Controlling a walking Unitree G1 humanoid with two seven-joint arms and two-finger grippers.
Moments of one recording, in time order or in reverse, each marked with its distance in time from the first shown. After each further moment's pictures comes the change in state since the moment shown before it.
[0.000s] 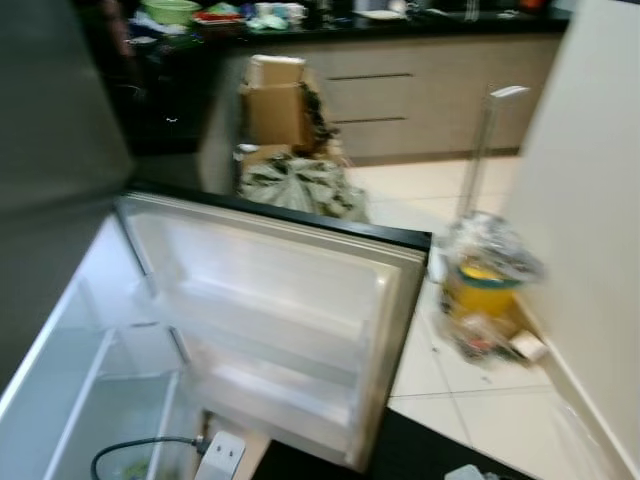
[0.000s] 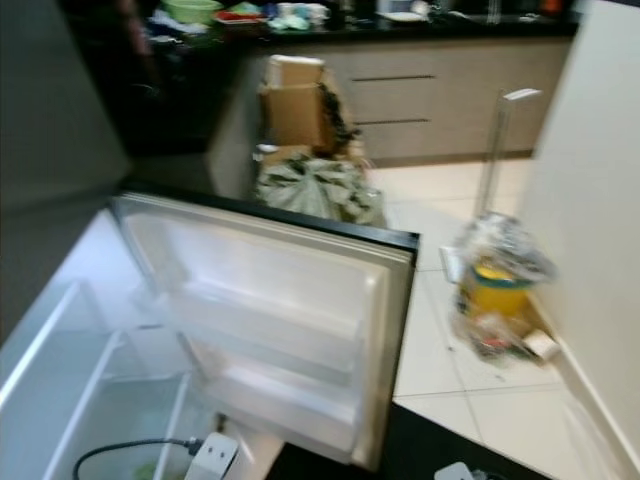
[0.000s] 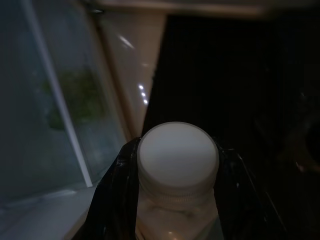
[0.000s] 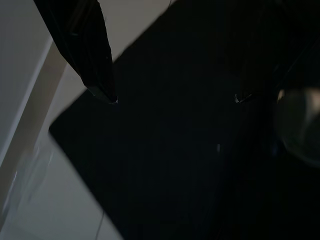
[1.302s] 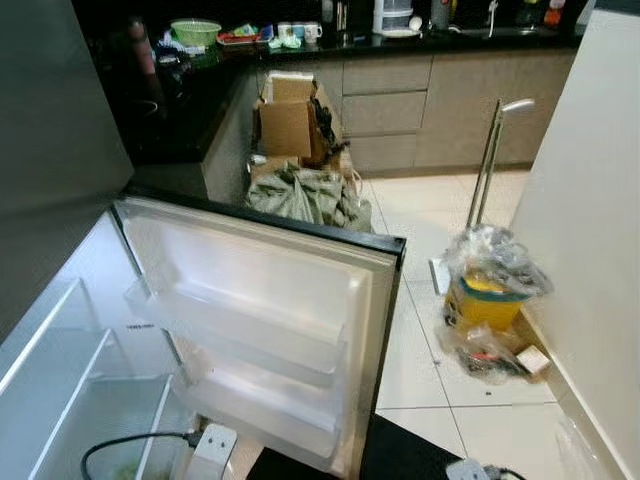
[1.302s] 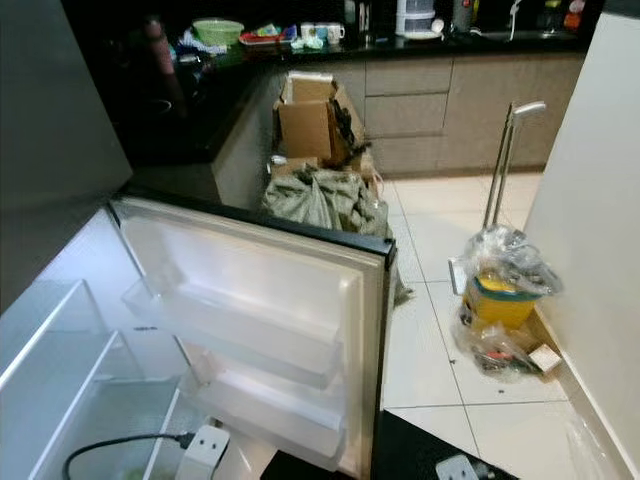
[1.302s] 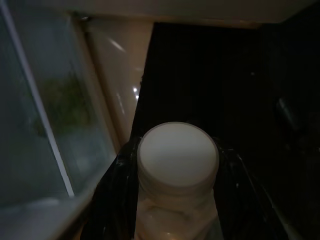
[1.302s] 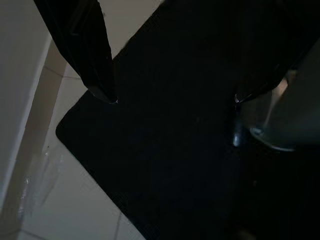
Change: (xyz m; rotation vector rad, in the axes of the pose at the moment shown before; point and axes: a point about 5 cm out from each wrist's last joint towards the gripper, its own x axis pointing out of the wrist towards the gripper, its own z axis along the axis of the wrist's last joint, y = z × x) left arm 0.000 0.004 0.011 -0.048 -0.057 0.004; right arm 0.001 -0.009 0.009 0.022 -0.038 -0.027
